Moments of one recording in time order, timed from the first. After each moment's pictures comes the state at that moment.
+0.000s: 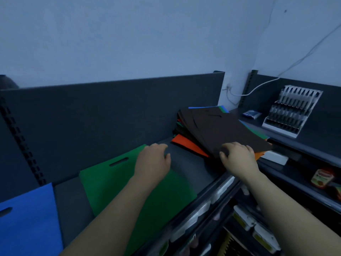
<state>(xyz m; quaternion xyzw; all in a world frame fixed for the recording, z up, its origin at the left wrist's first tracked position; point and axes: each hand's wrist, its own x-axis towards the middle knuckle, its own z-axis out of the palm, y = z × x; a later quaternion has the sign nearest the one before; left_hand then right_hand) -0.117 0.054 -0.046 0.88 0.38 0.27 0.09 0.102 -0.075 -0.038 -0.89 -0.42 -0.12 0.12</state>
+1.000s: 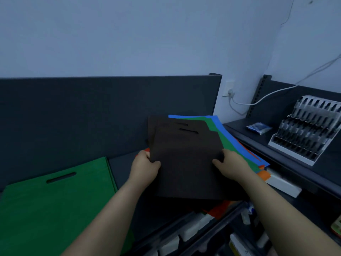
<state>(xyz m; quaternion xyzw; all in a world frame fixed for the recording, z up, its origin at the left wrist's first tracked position) 0.066 0.078 -0.073 0.66 0.49 0.36 0.45 0.297 -0.022 -0.041 -0.88 -0.46 0.06 0.12</state>
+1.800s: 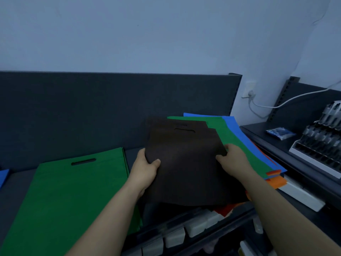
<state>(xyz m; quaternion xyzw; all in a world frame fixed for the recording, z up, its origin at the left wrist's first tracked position) 0.034 0.054 -0.080 0.57 0.49 0.42 0.52 0.270 -0.009 -0.034 -0.84 -0.46 0.09 0.28</state>
